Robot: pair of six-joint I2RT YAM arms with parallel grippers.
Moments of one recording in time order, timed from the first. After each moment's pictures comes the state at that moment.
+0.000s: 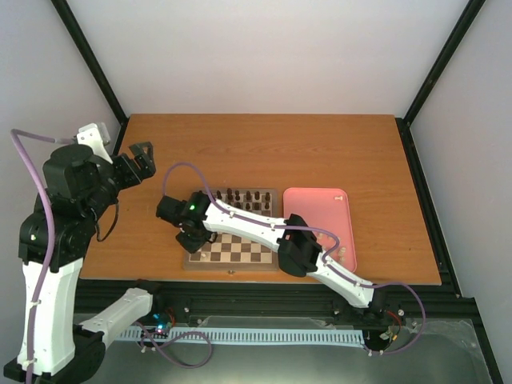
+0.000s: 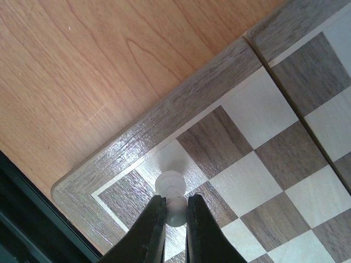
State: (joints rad) left arm -0.24 0.91 1.62 -1.08 -0.16 -0.48; right arm 1.22 2.51 2.44 -1.28 0.00 0.34
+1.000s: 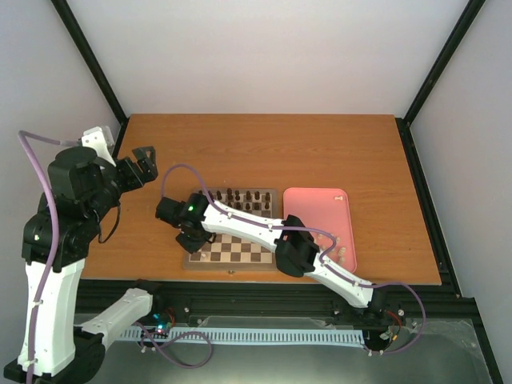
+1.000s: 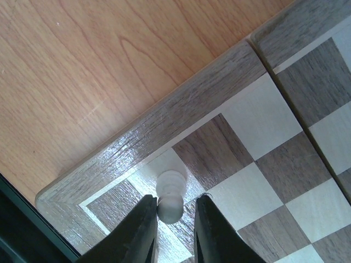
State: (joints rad) left arm -0.24 0.90 1.58 -1.08 -0.15 -0.46; right arm 1.22 2.54 2.48 -1.29 0.02 0.31
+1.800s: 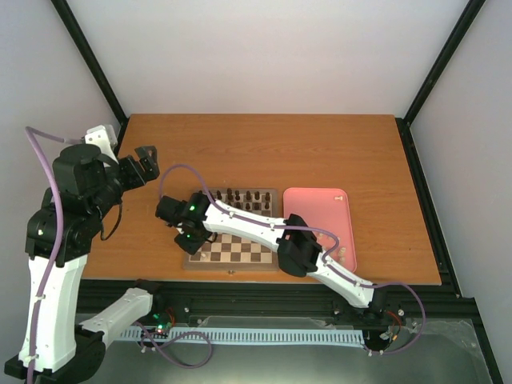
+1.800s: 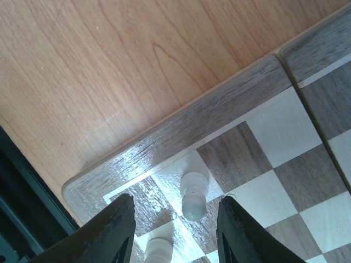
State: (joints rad) left arm -0.24 0.91 1.57 -1.08 -0.16 -0.46; right arm 1.22 2.51 2.43 -1.24 -0.03 0.25
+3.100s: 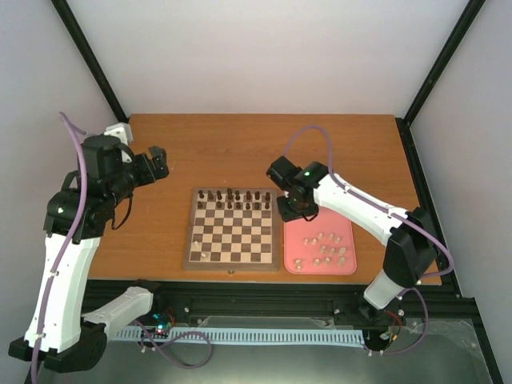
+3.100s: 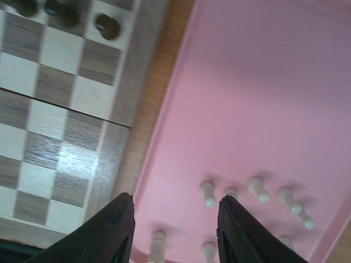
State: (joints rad) left arm -0.24 0.97 1.52 -1.08 -0.16 -0.43; right arm 0.79 1.64 1.40 -1.13 0.12 0.47
